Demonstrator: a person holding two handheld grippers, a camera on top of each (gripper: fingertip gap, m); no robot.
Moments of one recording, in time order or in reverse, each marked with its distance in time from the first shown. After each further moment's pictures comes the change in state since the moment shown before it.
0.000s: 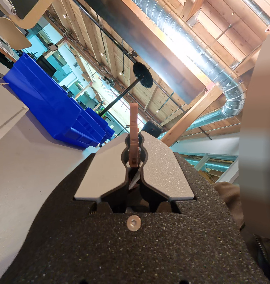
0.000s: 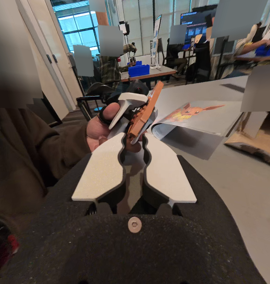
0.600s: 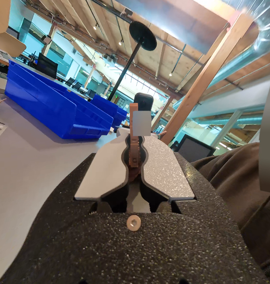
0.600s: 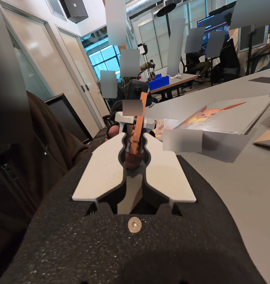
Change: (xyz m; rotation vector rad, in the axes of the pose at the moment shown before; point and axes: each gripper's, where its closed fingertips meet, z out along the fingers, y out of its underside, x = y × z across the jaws) left arm 0.014 0.026 0.007 -0.201 -0.023 0.295; right arm -0.008 -0.017 -0.015 0.098 -0.142 0.186
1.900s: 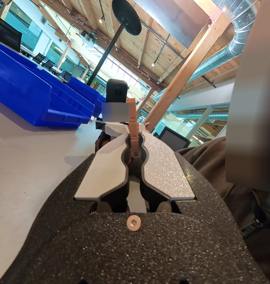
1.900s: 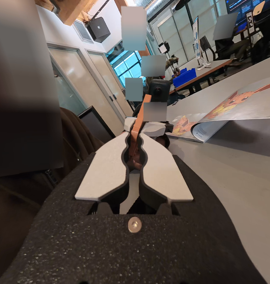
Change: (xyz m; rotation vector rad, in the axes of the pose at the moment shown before) left arm 0.012 0.014 0.002 -0.078 0.126 -0.117; right arm -0.010 0.001 -0.001 0.021 -0.160 0.214
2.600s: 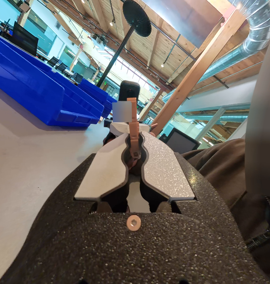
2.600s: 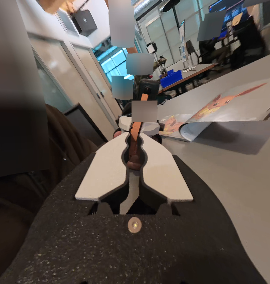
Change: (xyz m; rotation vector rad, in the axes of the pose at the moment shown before) left arm -0.009 -0.002 -0.002 0.007 -0.065 0.018; right arm 0.010 0.000 -0.001 -0.012 0.087 -0.067
